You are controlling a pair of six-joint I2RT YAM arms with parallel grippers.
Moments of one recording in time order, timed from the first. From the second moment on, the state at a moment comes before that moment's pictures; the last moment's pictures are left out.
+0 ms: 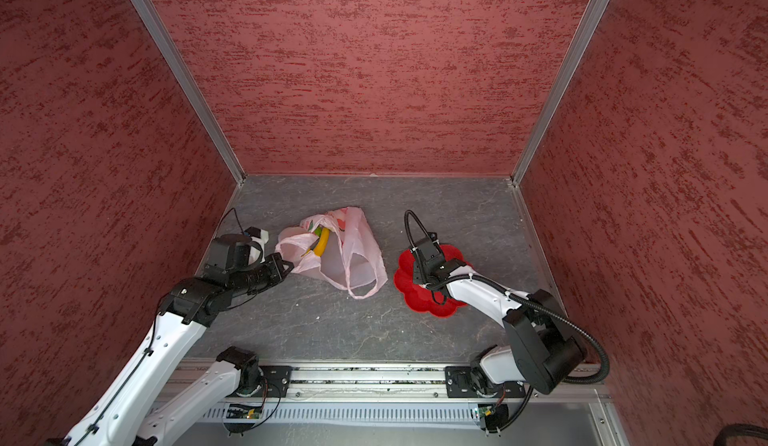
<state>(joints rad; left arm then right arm) -0.29 0.79 0.87 -0.85 0.20 -0.70 0.55 1.41 0.74 -0.38 0.23 0.57</state>
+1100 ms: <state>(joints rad) -0.28 0.75 0.90 -1.05 0.20 -0.68 0.57 1.25 0.89 -0.52 0.25 0.55</state>
